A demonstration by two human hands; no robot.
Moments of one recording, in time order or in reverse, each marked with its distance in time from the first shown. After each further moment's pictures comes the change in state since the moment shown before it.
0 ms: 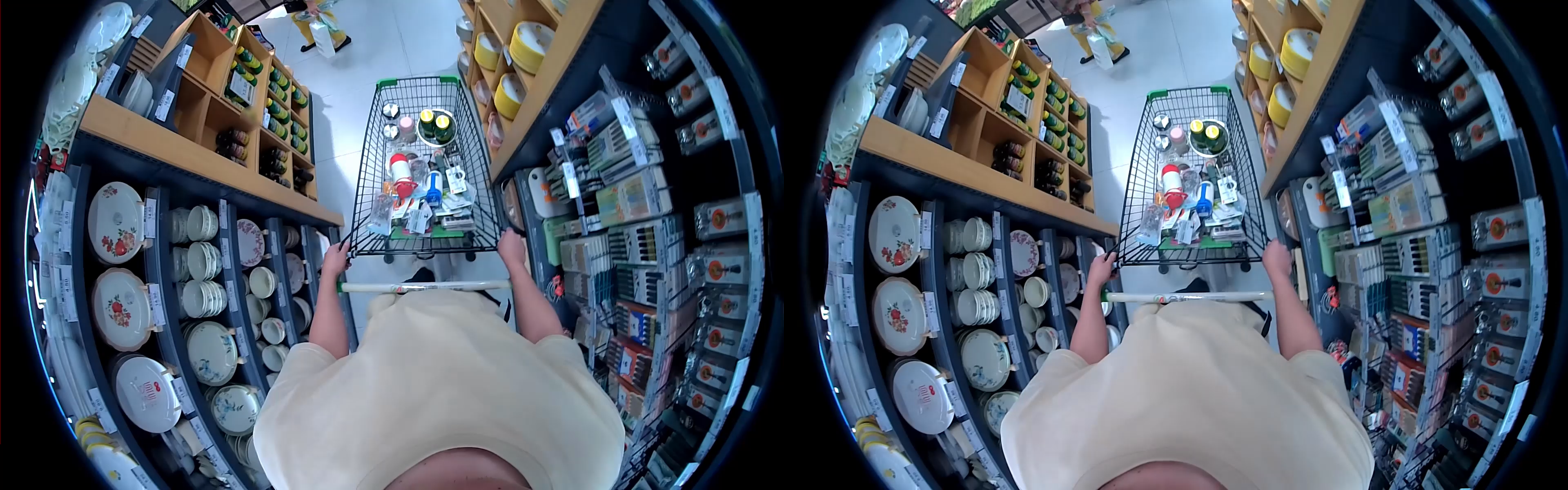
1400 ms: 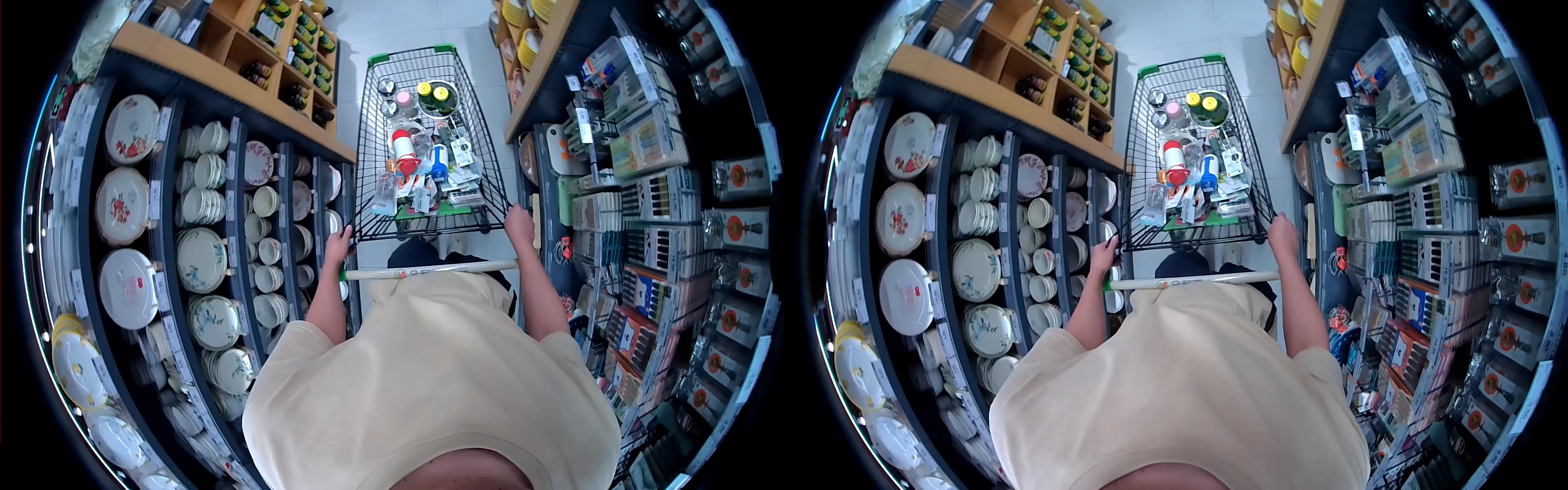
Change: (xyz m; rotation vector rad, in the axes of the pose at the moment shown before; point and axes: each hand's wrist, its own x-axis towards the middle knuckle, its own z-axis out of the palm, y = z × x) left_hand -0.182 -0.114 0.039 -0.106 0.113 -0.121; right_hand -0.108 0.066 0.001 -0.055 -0.044 -0.146
